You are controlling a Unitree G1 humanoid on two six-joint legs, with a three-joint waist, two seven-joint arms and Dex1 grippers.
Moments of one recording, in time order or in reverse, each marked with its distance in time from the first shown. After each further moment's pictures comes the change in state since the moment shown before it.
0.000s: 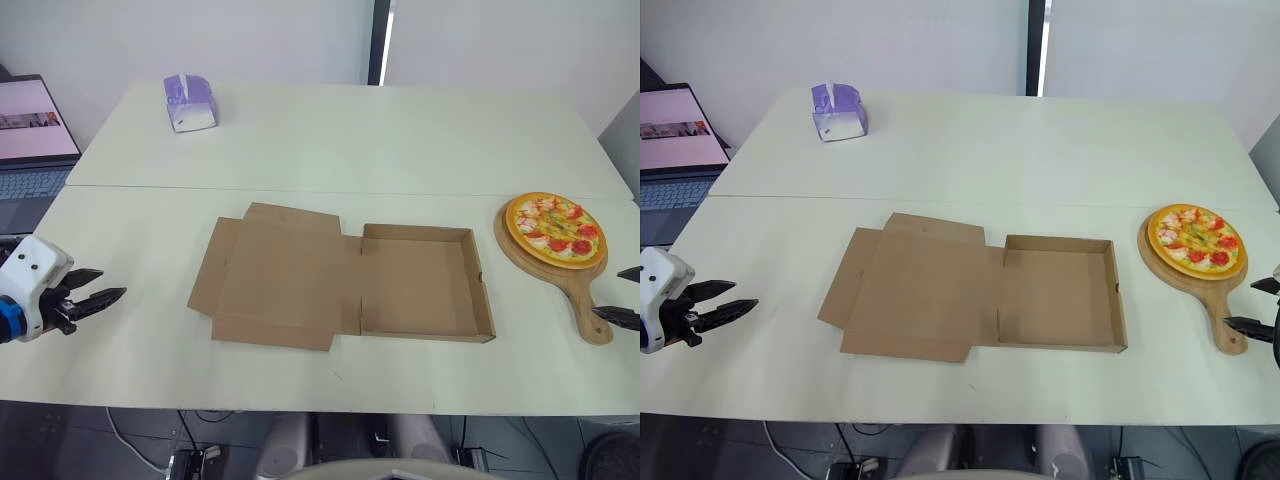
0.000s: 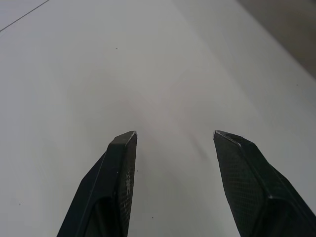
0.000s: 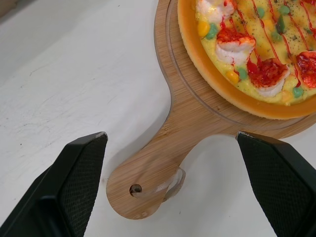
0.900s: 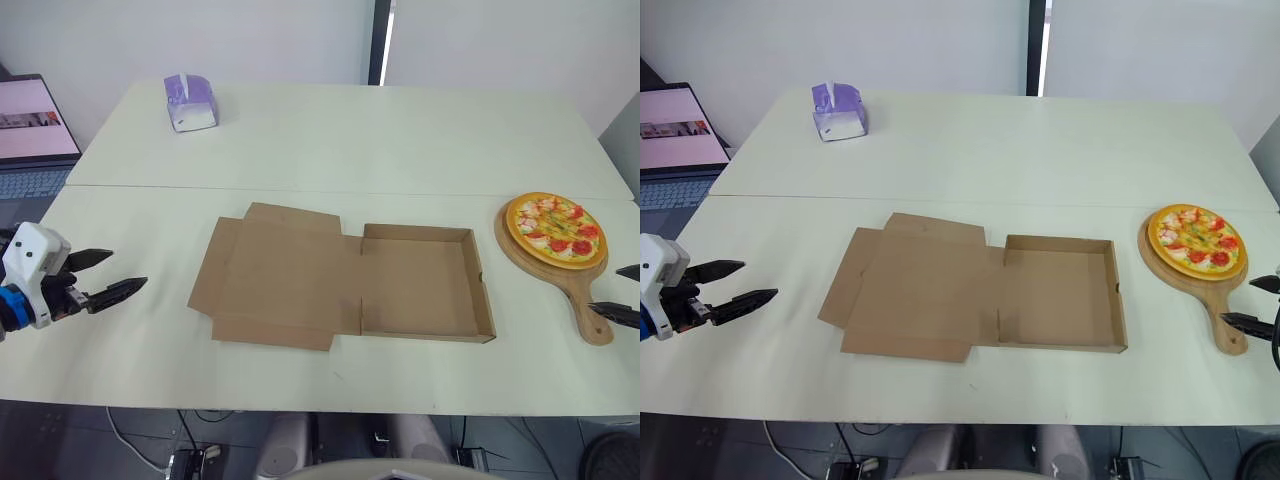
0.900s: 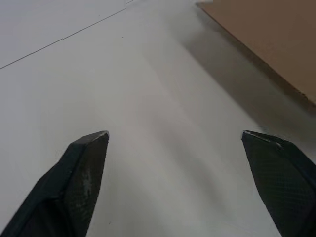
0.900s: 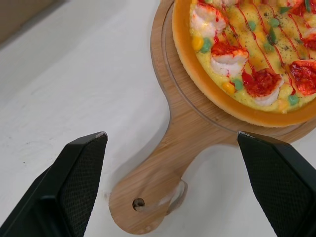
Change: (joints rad) left arm -0.142 -0.041 -0.002 0.020 -0.124 0.019 -0.108; right arm 0.003 0.046 -0.040 -0.029 0.035 0.038 -0.022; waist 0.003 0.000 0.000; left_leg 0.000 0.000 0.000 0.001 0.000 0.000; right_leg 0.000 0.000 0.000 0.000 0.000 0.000
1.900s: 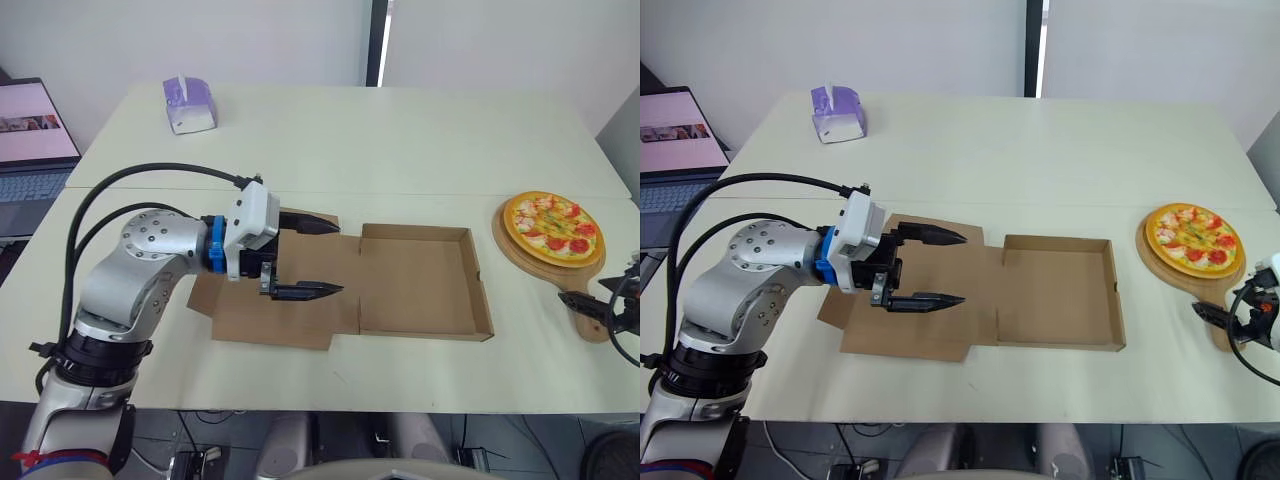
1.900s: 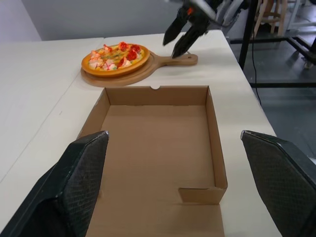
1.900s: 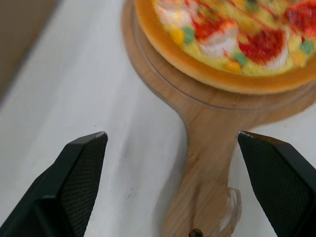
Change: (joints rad) left arm -0.450 -0.317 -0.567 -0.529 -0.143 0.154 -0.052; right arm -0.060 0.202 0.008 -0.259 0.080 0.559 -0.437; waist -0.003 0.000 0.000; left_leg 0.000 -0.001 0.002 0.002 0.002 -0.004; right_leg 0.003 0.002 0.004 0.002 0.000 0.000
